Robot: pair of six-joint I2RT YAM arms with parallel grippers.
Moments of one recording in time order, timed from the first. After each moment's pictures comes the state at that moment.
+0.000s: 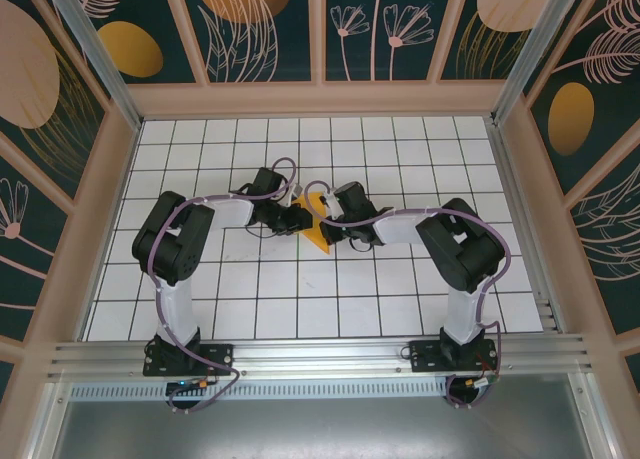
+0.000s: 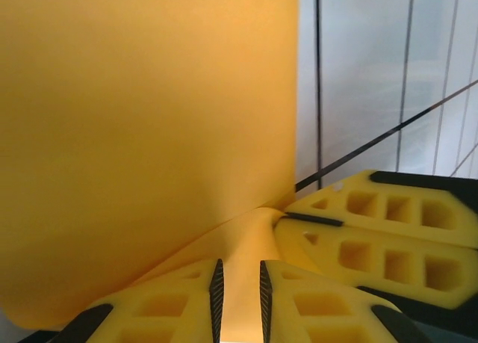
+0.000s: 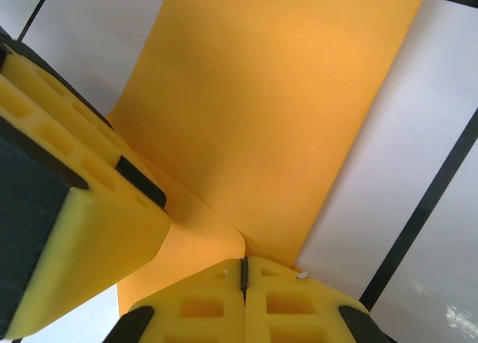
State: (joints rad) left arm -0.46 1.96 1.06 -0.13 0.62 -0.60; right arm 0.68 1.88 0.95 0.07 -0.22 0.22
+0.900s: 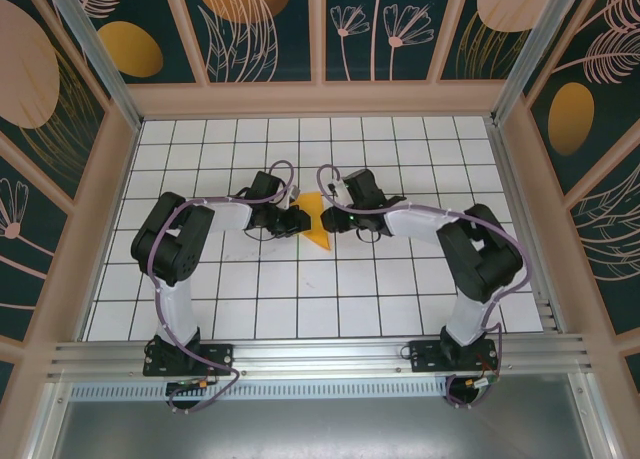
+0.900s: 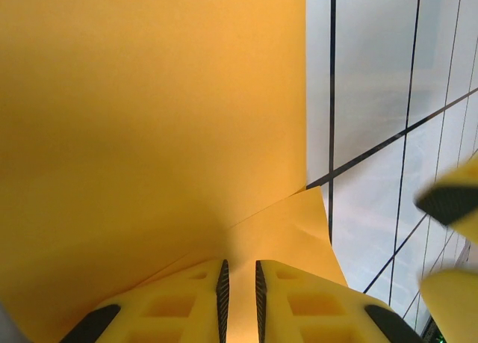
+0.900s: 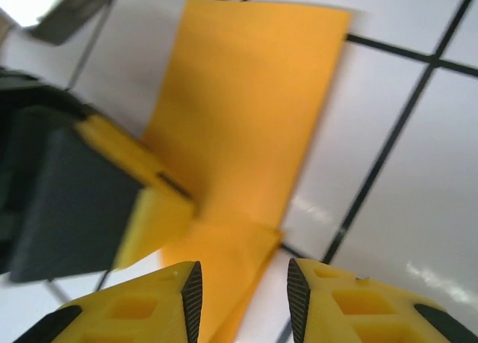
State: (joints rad) left arm -0.46 1.95 1.02 -0.06 0.62 -0.63; right arm 0.63 1.74 0.98 -0.09 -0.28 0.26
